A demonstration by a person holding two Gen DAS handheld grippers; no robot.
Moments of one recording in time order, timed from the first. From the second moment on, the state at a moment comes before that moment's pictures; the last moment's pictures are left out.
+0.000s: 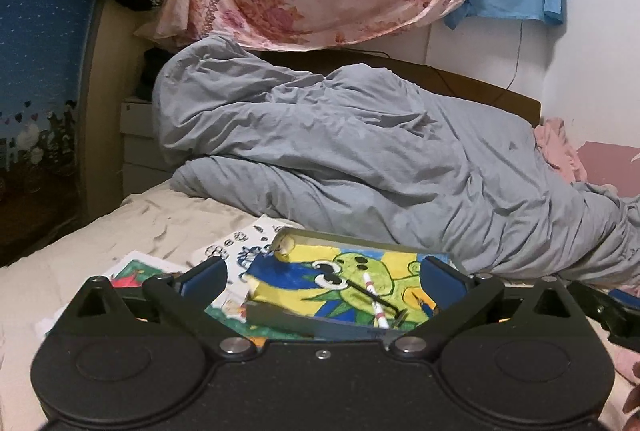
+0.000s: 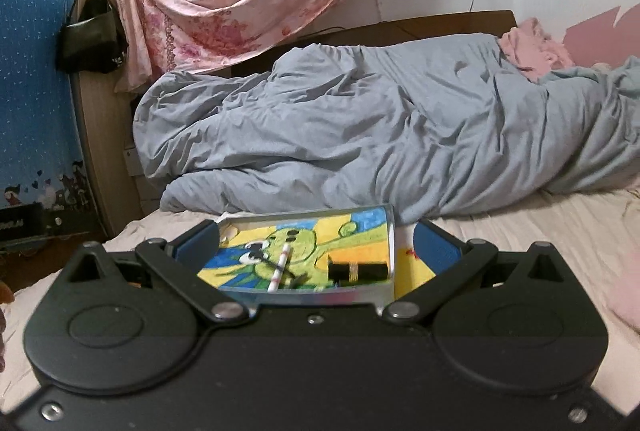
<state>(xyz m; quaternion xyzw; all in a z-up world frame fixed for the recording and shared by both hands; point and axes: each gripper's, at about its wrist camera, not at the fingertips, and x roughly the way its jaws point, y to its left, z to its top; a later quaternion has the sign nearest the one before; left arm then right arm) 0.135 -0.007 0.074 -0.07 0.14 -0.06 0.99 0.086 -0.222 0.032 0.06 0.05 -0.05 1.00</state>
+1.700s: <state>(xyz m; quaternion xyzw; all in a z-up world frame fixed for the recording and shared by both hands) 0.056 0.020 -0.001 -0.01 0.22 -0.03 0.97 0.054 -0.157 -0.012 -0.03 0.22 -0.06 0.97</state>
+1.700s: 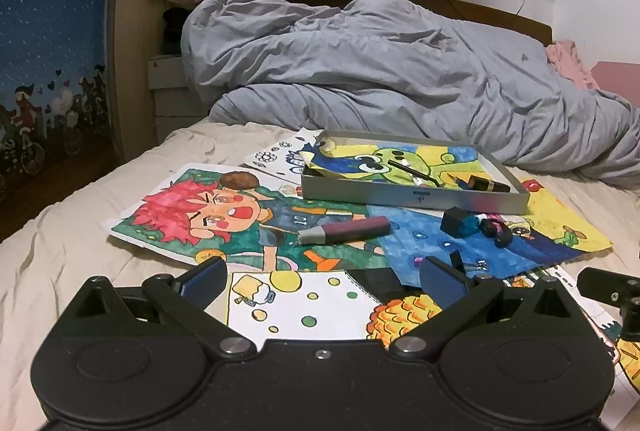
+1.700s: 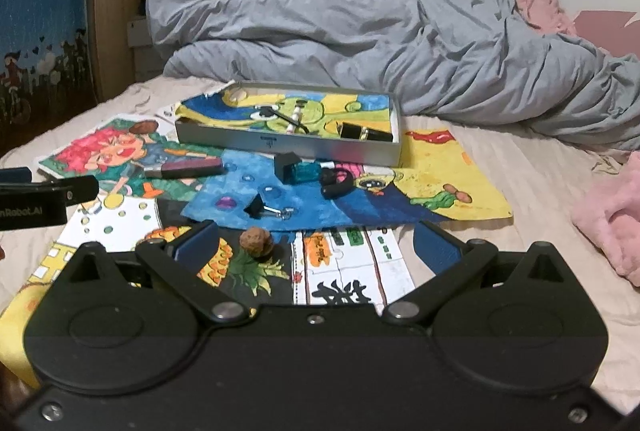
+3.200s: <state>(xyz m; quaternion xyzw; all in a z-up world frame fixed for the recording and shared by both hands) 0.083 0.027 -0.020 0.02 0.25 -0.03 0.97 0.080 -0.157 -0.021 -0.02 0.29 0.01 0.96</state>
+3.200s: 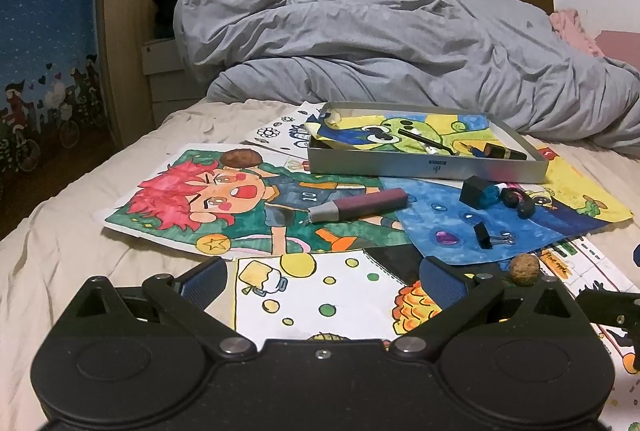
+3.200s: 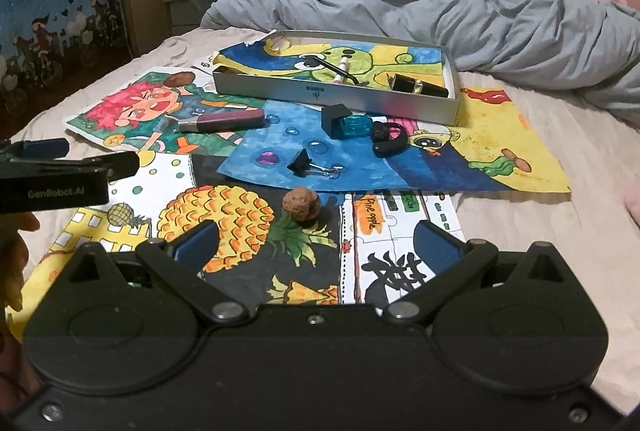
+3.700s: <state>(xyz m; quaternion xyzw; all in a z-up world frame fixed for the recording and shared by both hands) 0.119 0.015 -0.022 -0.01 0.27 -0.07 0.96 0.119 -0.163 -0.023 -0.05 0.31 0.05 0.95</state>
